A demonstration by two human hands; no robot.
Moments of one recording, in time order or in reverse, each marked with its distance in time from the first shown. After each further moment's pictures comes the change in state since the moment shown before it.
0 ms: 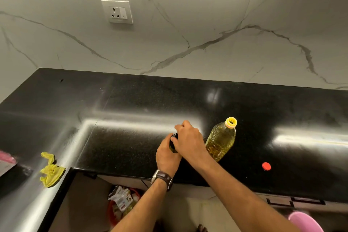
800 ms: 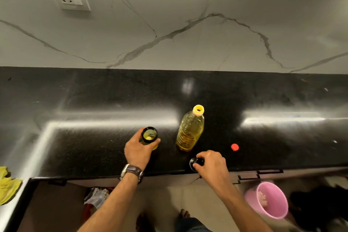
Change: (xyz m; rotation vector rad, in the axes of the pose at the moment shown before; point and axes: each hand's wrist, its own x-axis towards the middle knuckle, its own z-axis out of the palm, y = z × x) left_hand 0.015 -0.017 0.003 -0.005 0.002 0.035; right_hand -0.125 0.132 0.009 0.046 -0.129 0.387
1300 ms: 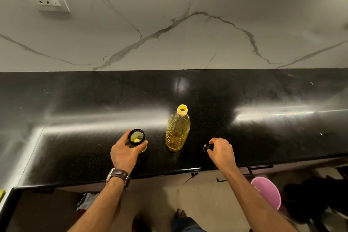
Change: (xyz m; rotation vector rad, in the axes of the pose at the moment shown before) left_hand -0.002 0.002 0.000 -0.022 -0.004 0.008; right_hand 0.052 0.091 0.004 0.037 0.088 0.200
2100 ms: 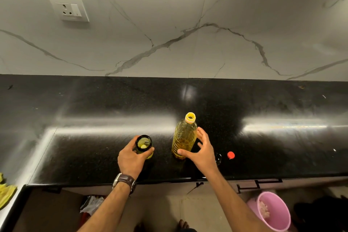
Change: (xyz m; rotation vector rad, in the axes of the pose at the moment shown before) left_hand -0.005 0.000 -0.002 0.005 -0.009 0.019; right_hand -0.009 -0.074 0.016 0.824 -0.068 -0.152
